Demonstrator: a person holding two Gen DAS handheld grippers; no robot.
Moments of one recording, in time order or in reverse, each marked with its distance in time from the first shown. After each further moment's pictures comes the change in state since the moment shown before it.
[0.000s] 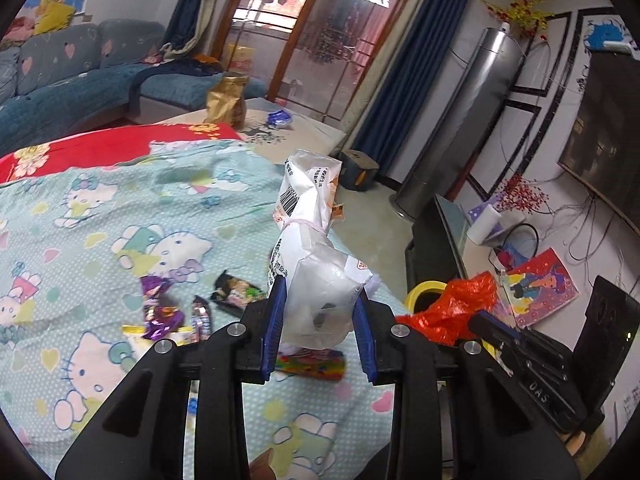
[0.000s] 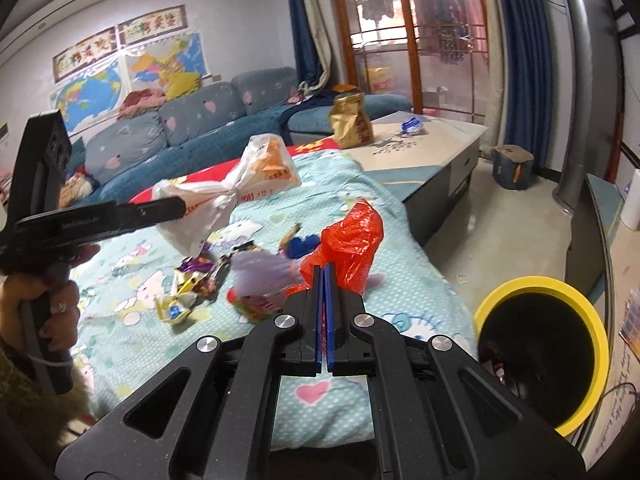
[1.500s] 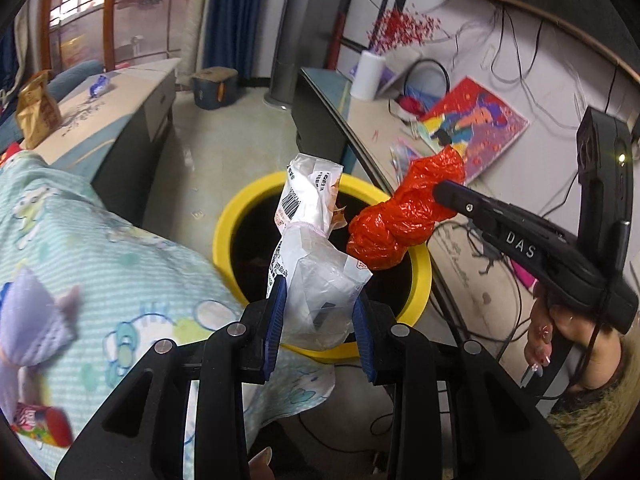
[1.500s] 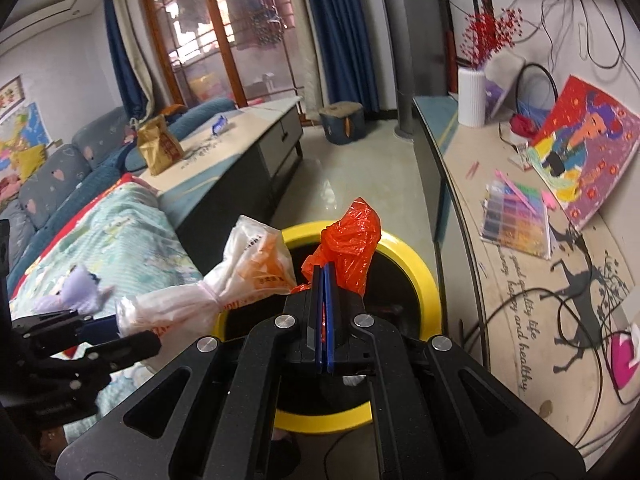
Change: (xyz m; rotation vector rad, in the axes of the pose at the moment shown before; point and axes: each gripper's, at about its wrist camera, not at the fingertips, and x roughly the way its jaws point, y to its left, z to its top) left arm 0.185 -0.233 -0.093 0.461 0.365 -0.255; right arm -0.046 -0.220 -0.075 0.390 0.014 -0.462
